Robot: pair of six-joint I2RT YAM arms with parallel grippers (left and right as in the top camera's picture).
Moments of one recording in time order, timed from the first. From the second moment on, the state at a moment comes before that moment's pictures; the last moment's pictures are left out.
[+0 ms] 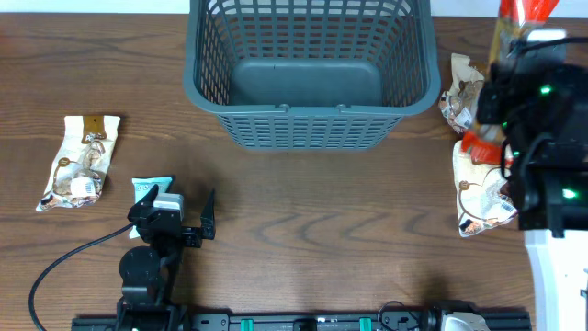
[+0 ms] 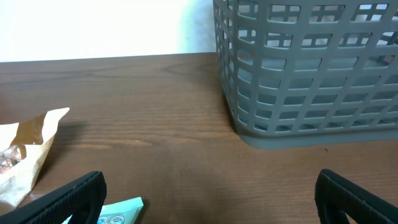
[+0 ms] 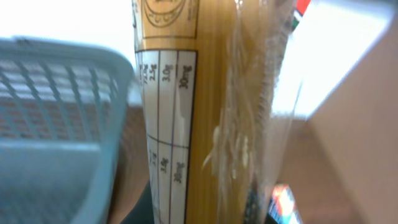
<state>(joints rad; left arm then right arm) -0.06 0.12 0.02 -0.12 0.07 0.02 -0.03 1.14 1.37 -0.56 0.10 -0.15</state>
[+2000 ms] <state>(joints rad) -0.06 0.12 0.02 -0.12 0.07 0.02 0.47 1.82 1.69 -0.66 -0.03 -0.92</state>
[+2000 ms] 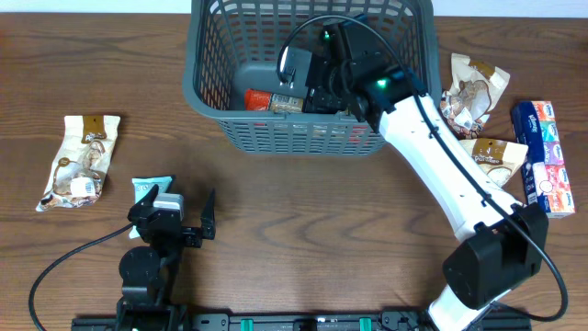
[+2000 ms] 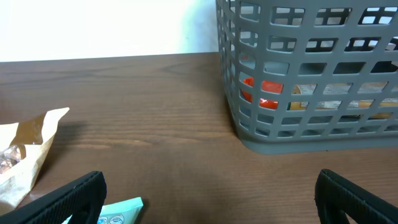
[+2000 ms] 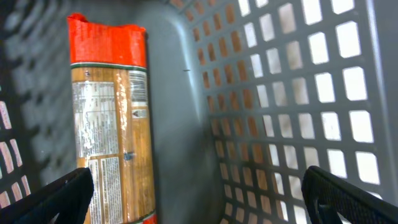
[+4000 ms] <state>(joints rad) -0.06 0.12 0.02 -0.12 0.07 0.02 -0.52 1.50 1.11 -0.82 -0.17 -0.51</state>
